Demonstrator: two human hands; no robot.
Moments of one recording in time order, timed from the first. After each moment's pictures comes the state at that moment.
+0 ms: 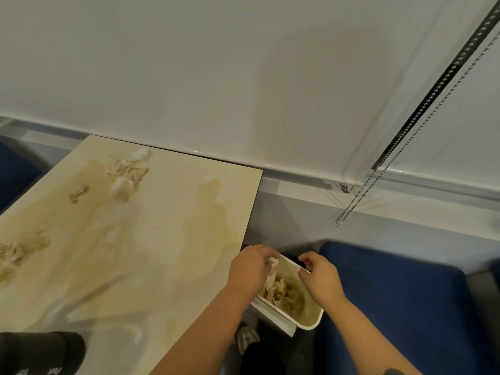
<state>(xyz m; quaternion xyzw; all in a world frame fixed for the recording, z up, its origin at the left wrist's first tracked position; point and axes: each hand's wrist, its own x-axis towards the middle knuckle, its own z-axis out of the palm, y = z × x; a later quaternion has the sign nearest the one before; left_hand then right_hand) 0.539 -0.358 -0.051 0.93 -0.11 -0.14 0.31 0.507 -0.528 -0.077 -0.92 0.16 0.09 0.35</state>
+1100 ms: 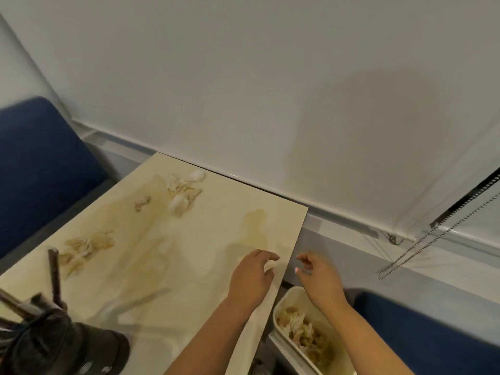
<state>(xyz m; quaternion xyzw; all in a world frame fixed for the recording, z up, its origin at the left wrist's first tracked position) 0.570 -0.286 -0.022 0.93 -0.02 -0.04 0.36 0.579 -0.448 -0.025 -0.93 0.02 0.06 0.37</state>
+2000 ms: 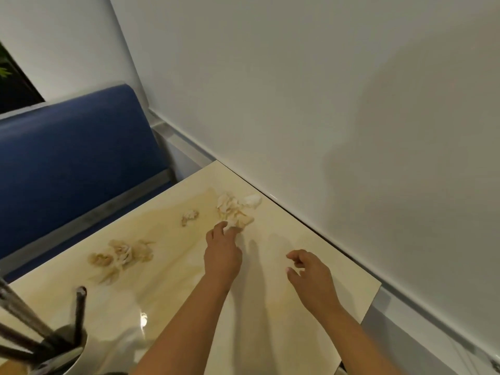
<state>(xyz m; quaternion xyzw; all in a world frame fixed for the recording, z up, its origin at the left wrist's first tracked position) 0.695 -0.126 -0.023 0.93 0.27 0.03 0.23 0.722 -0.322 -0.019 -0.88 -0.13 0.12 0.43</state>
